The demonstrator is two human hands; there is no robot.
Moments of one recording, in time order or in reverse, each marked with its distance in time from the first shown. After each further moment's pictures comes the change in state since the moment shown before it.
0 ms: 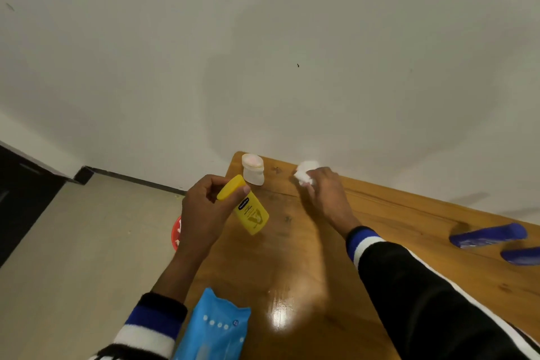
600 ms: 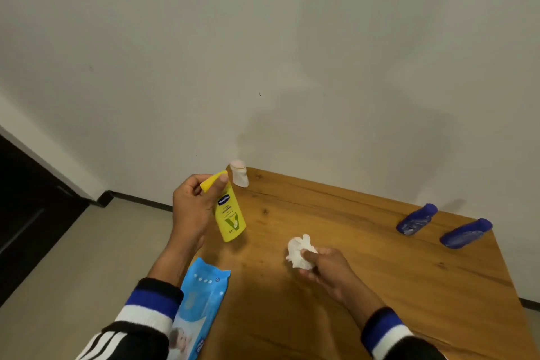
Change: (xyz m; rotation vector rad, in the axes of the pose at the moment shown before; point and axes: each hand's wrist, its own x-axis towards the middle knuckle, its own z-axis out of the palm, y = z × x) left_hand -0.123 0.093 -0.010 -0.350 0.123 0.003; right_hand -0.232 0.000 -0.084 1.159 -0.321 0.778
